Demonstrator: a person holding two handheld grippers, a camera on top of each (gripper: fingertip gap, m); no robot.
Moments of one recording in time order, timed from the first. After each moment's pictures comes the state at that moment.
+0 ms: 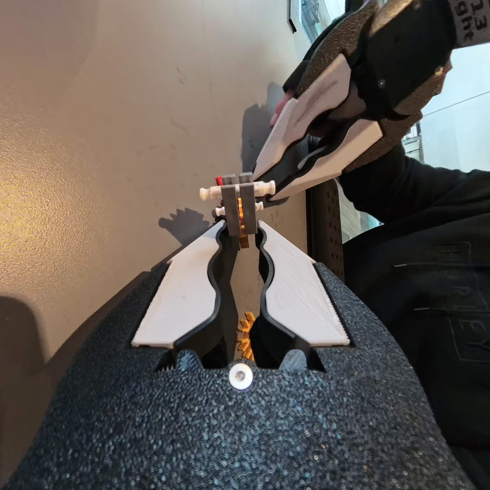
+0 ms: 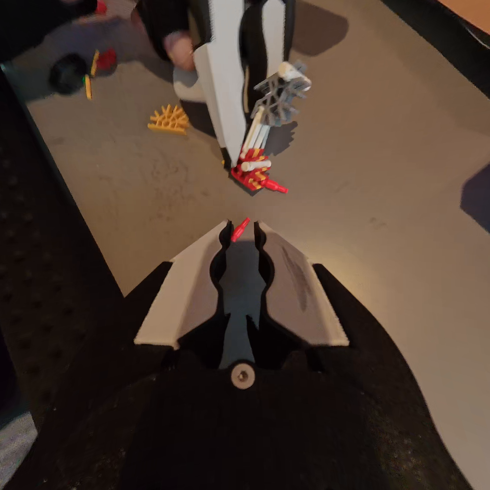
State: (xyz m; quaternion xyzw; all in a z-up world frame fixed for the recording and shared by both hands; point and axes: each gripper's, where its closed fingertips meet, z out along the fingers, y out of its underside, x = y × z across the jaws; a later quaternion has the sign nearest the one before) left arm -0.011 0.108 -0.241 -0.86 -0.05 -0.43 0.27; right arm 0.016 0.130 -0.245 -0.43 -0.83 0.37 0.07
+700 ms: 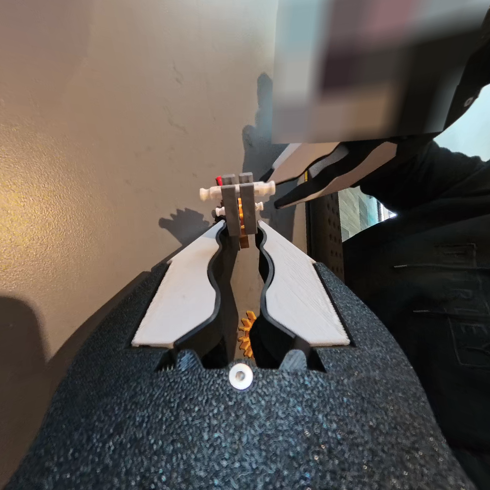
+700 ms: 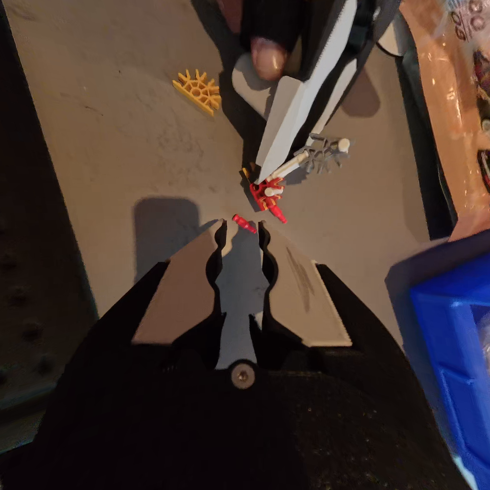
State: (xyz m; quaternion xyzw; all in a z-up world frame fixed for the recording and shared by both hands) left arm -0.011 0.108 -0.241 -0.86 -0.04 -0.43 0.26; right arm 0.014 0.123 -0.234 -0.24 -0.92 0.27 0.16
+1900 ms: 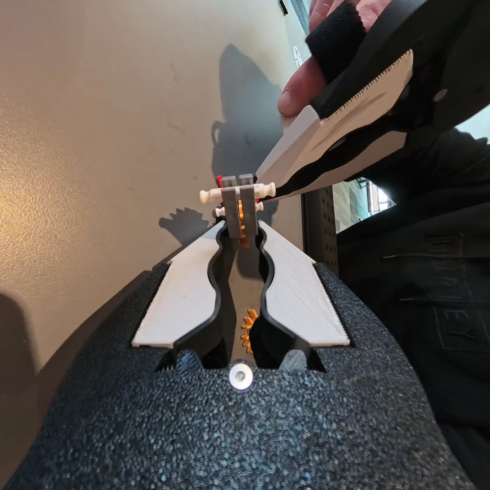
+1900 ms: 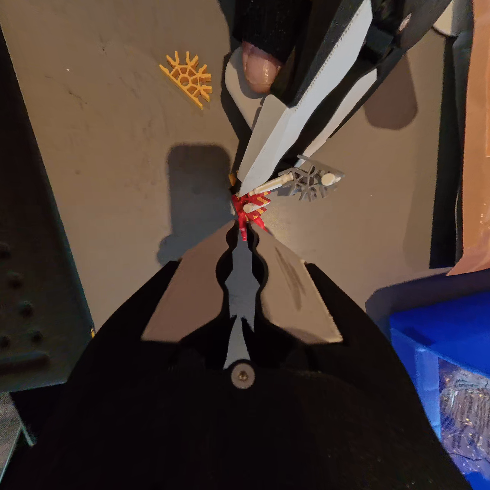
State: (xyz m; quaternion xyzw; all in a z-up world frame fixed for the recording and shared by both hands) left arm -0.012 0.108 -0.241 -0.86 -0.03 -0.45 0.25; right arm -0.007 0.122 -0.237 -0.20 -0.96 0.20 0.08
